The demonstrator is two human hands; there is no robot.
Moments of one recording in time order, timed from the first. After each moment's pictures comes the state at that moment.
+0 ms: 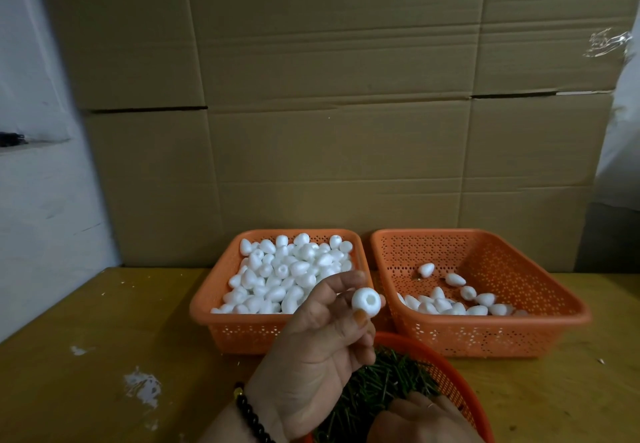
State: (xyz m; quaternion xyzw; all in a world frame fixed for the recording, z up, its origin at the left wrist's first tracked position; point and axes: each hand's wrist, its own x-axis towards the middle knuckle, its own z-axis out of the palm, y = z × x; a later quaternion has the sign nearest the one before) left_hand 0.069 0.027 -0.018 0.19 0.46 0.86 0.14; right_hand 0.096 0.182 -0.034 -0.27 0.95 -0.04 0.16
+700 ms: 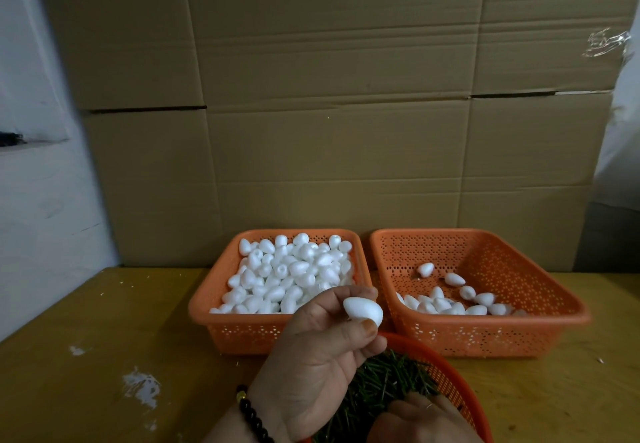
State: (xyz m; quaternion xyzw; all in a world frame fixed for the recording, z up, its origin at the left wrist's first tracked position) left_hand 0.070 0.031 -0.020 0.16 0.45 0.87 0.14; right_hand 0.099 0.163 -0.032 -0.17 0.98 -0.07 0.07
